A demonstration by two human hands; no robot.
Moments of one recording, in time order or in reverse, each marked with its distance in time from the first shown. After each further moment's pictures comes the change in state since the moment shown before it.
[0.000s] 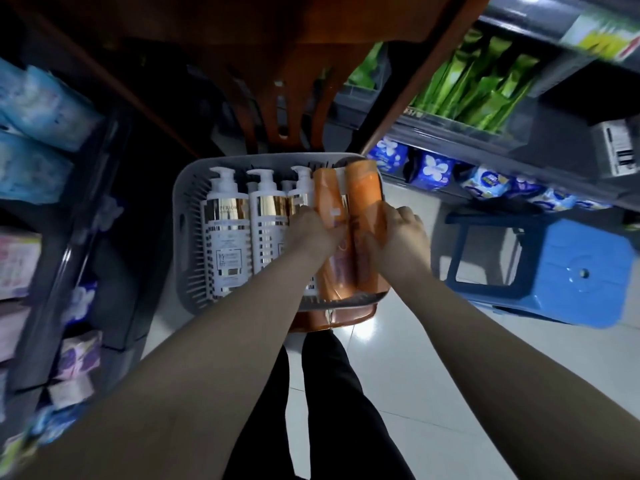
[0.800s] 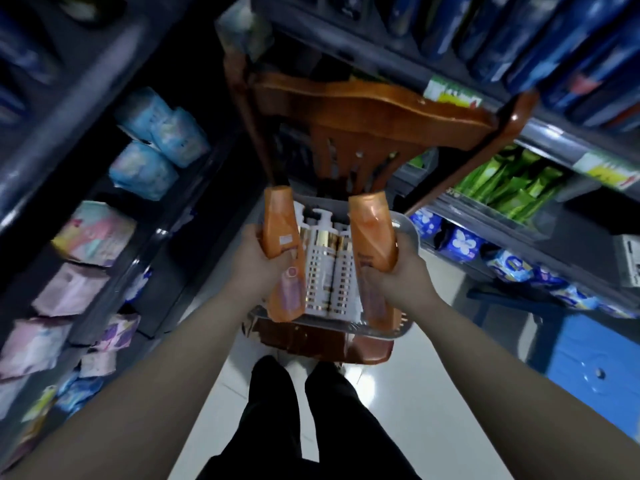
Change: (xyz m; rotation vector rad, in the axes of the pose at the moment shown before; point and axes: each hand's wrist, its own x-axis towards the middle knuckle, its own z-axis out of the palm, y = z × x) left_hand -0.090 -0.078 -0.159 -0.414 0.303 0.113; right_hand -0.024 -0.073 -0.053 0.513 -0.223 -0.157
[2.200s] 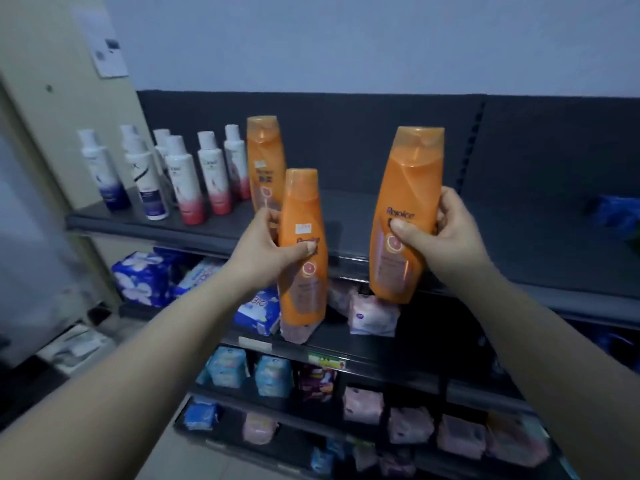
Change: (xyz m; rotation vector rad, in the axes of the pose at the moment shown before) left_hand -0.492 -0.190 -0.630 -0.335 1.252 0.153; right_hand -0.432 -0.588 0.396 0.392 -0.963 -1.217
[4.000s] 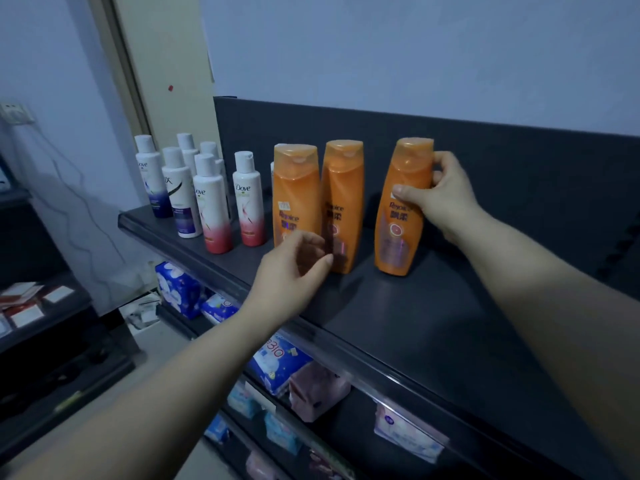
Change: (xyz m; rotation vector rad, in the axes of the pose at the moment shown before) left_hand 0.110 -0.026 0.030 0.346 0.376 0.074; right_hand 0.282 0.068 0.078 -0.002 -0.231 0.039
